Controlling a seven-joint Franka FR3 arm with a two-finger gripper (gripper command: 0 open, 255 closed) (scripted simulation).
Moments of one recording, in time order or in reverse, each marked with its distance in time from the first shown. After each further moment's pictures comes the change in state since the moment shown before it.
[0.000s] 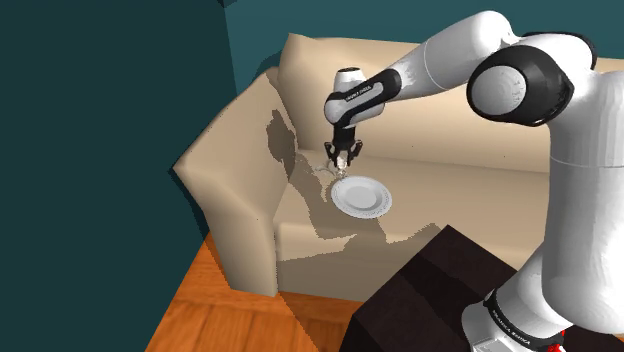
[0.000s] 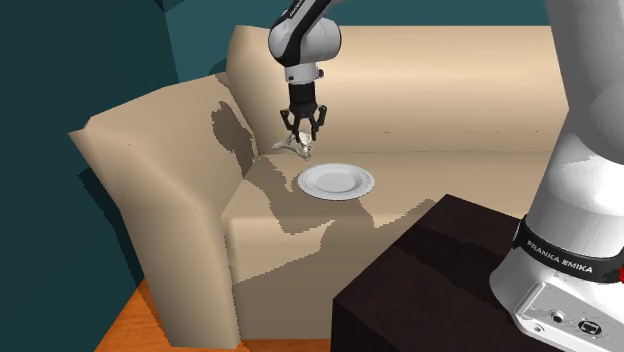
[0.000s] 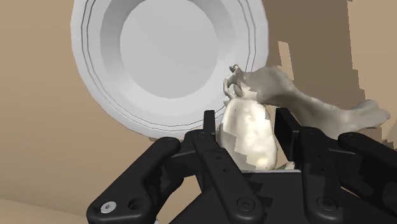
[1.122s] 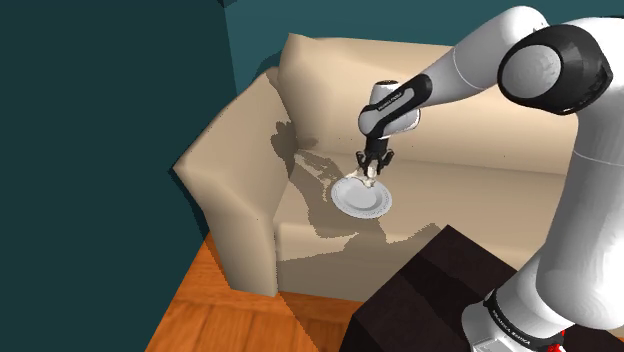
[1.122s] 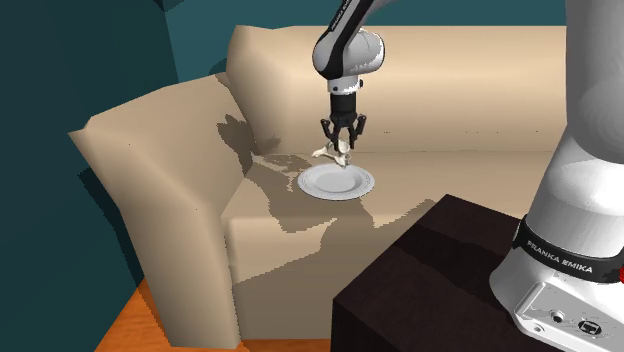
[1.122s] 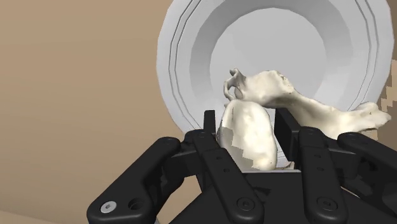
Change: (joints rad) arm -0.096 -0.124 -0.054 -0.294 -0.005 0.173 -0.161
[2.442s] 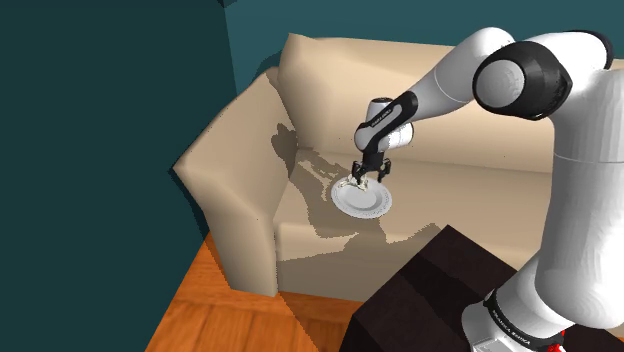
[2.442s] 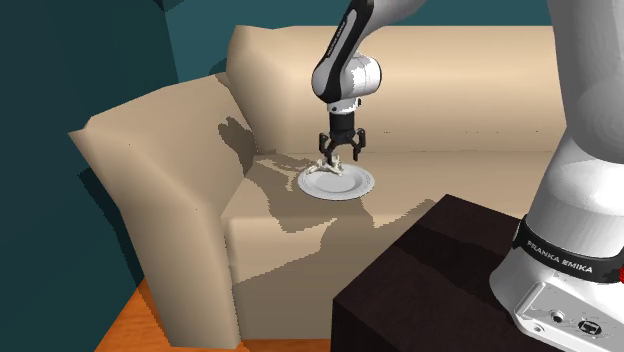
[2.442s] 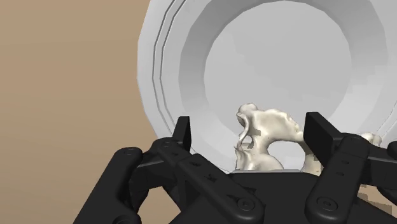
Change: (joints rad) arm -0.015 0.113 0.021 0.003 0.034 0.111 -0.018
